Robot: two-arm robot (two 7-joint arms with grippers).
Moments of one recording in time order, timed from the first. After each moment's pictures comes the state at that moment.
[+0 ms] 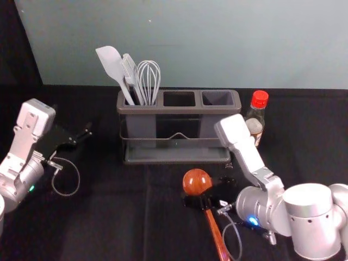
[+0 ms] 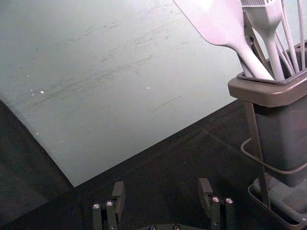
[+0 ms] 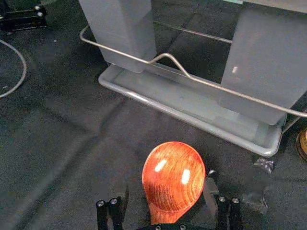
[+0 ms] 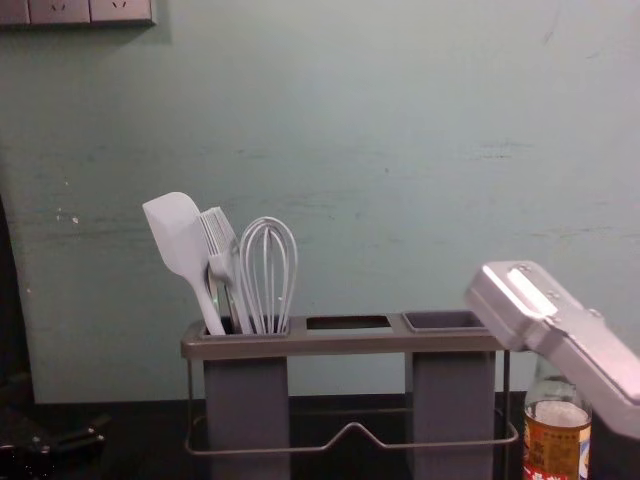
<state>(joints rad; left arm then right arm) -0.20 0.60 0.45 -1.41 -0.25 -0.12 0.03 0.13 0.30 -0.44 -1.75 0.28 0.80 0.13</state>
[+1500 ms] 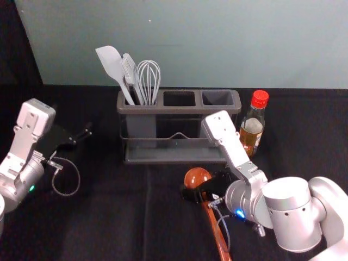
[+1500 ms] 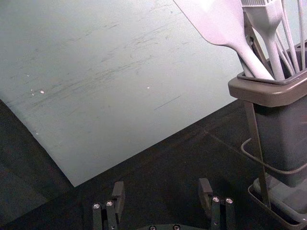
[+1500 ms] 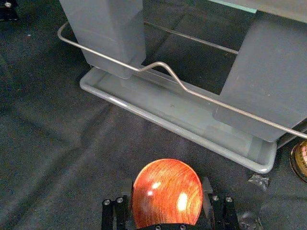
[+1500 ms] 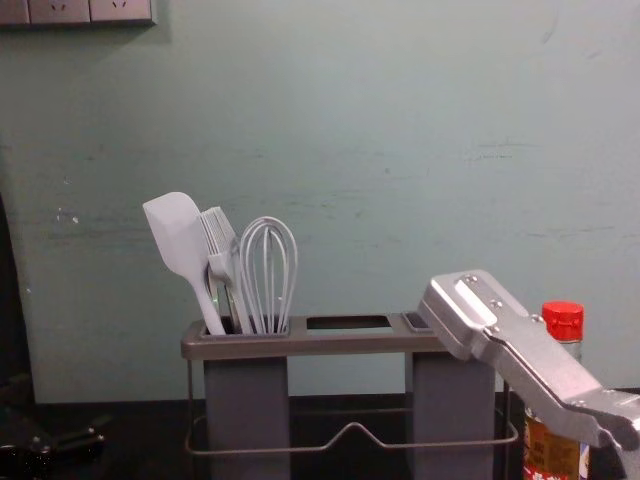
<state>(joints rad) -0.20 0.60 0.45 -1.41 -0.25 -0.12 0.03 0.16 0.20 -0.45 -1.67 0.13 0.82 0.12</state>
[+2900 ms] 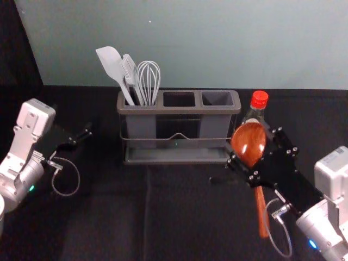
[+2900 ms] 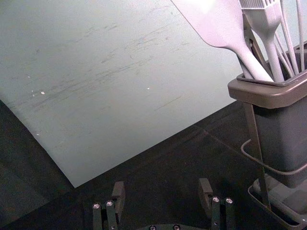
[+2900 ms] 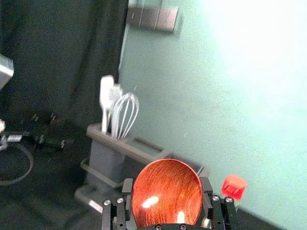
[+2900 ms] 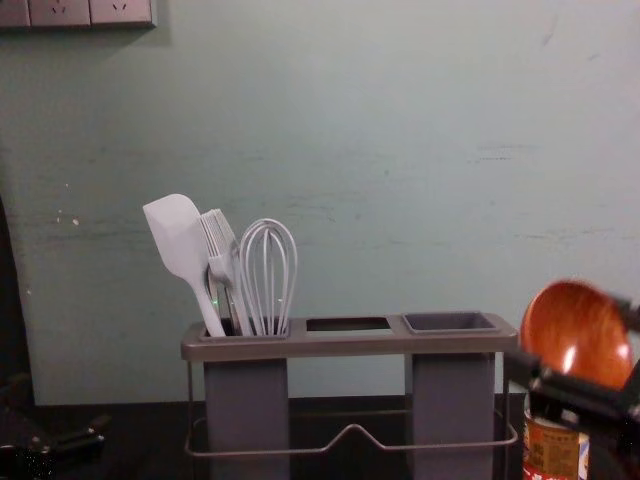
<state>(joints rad) -0.20 0.60 0.45 -1.41 -0.25 -0.12 0.03 -0.25 0.39 -0.21 -1.95 0.01 -0.14 0.18</state>
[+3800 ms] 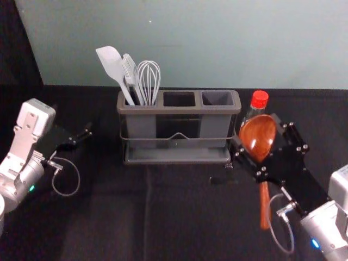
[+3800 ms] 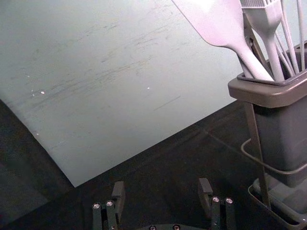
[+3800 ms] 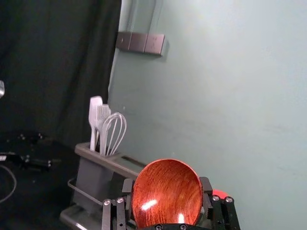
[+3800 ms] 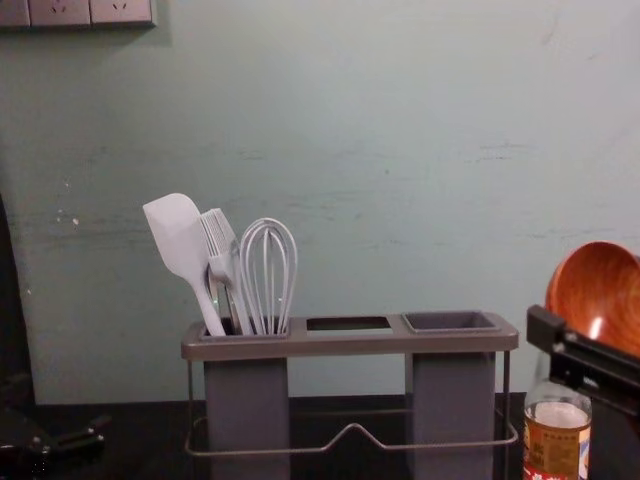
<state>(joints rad) -0.20 0.60 0.45 -1.41 -0.25 -0.12 0.03 -0.26 0.35 -0.19 -1.91 -0.01 -0.30 0.15</state>
